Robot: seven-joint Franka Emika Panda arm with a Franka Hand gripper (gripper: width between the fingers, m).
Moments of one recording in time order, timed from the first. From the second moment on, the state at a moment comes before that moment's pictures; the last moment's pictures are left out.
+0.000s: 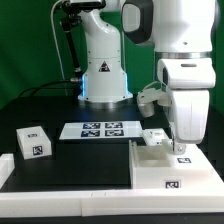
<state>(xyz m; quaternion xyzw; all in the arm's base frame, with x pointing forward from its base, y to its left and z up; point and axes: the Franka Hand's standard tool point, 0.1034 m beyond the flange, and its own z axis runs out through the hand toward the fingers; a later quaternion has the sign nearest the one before) 0.580 0.107 0.058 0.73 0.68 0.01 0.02</state>
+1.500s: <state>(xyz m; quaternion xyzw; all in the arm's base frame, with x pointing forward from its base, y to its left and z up) 0.463 0.102 0.091 0.75 0.66 0.02 0.03</state>
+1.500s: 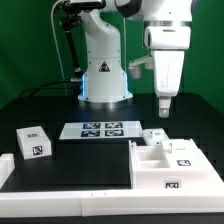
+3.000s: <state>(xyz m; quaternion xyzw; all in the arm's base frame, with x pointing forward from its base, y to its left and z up) 0.409 0.105 0.021 0.71 0.70 0.01 -0.01</state>
